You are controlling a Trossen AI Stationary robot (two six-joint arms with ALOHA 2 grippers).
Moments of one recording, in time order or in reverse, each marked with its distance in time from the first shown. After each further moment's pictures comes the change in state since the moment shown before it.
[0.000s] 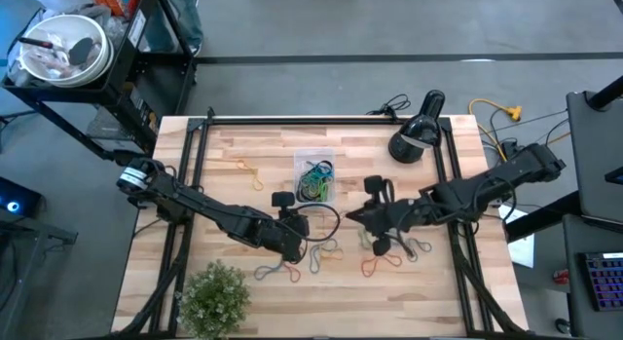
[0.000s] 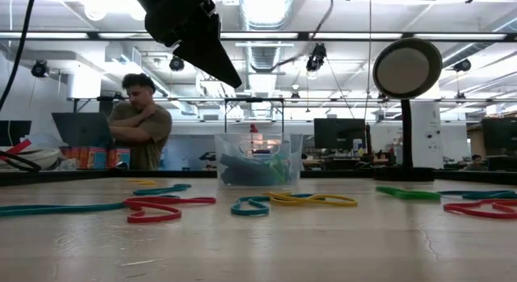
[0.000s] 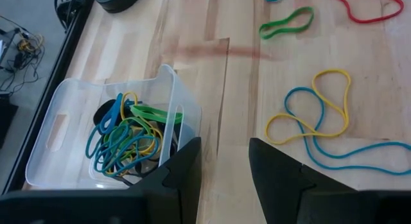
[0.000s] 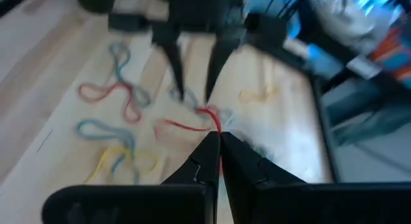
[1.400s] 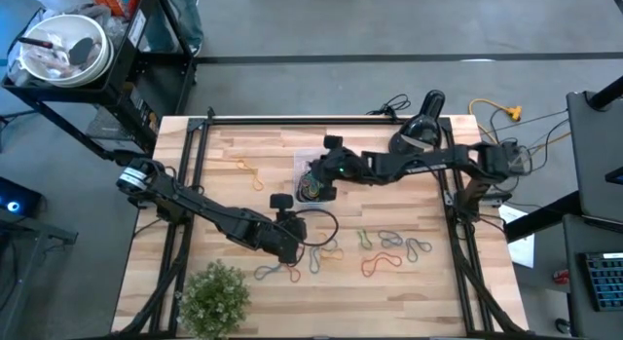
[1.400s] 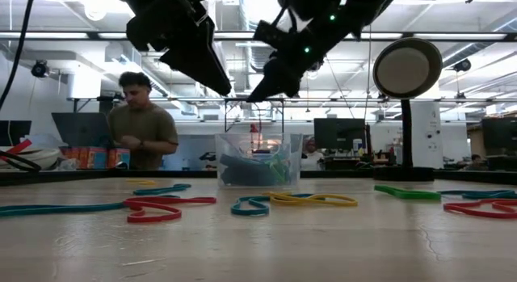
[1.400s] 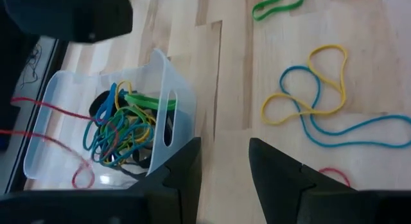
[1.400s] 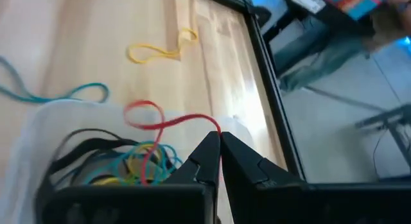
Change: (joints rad) left arm -0.014 -0.001 -0.014 -0.040 0.006 0.010; right arm -0.489 0.444 0.091 0.365 -0.115 -0.159
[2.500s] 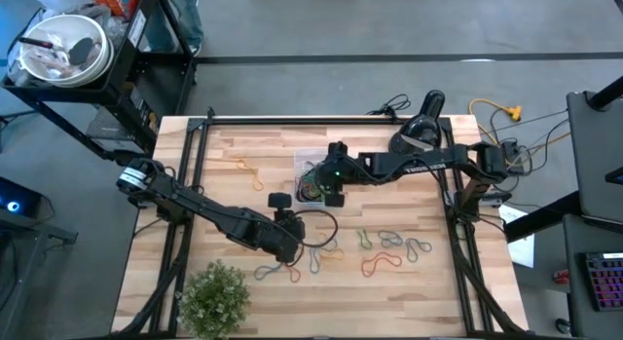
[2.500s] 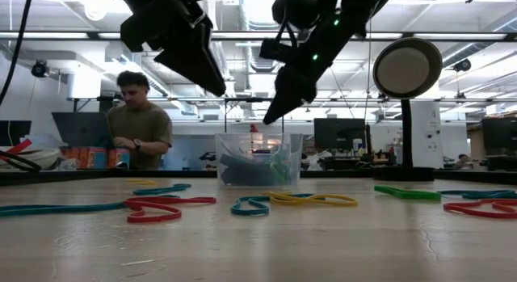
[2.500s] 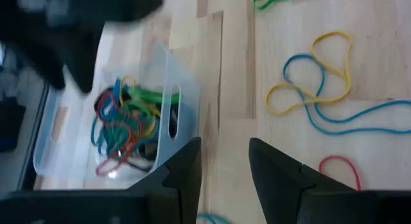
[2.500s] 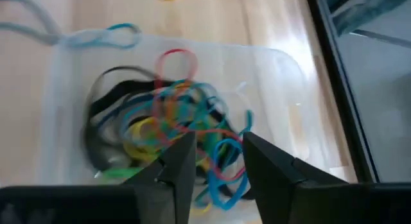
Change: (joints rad) left arm -0.001 -0.001 0.015 -0.058 0.001 0.008; right arm 0.001 0.021 0.038 -0.256 -0.077 0.153
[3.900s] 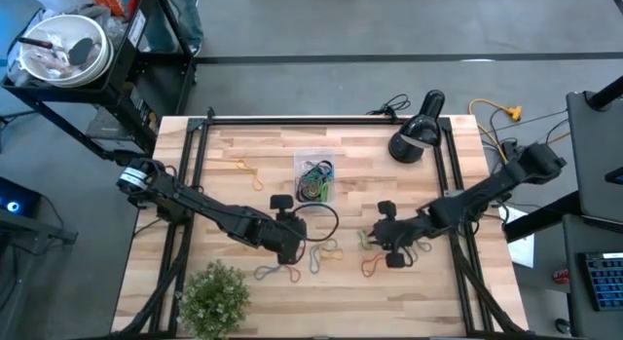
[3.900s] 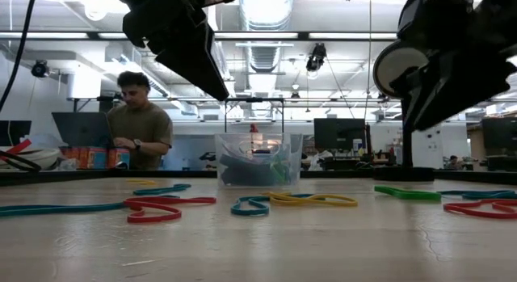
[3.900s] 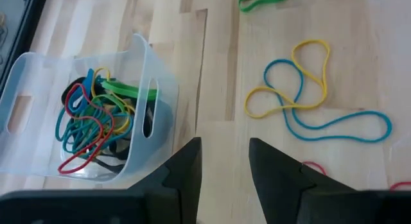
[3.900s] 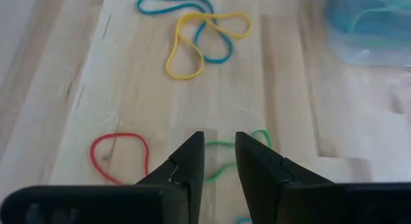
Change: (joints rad) left arm 0.019 0.003 -0.012 0.041 0.088 -0.060; right arm 0.541 -0.498 -0.638 0.109 -0.005 0.524
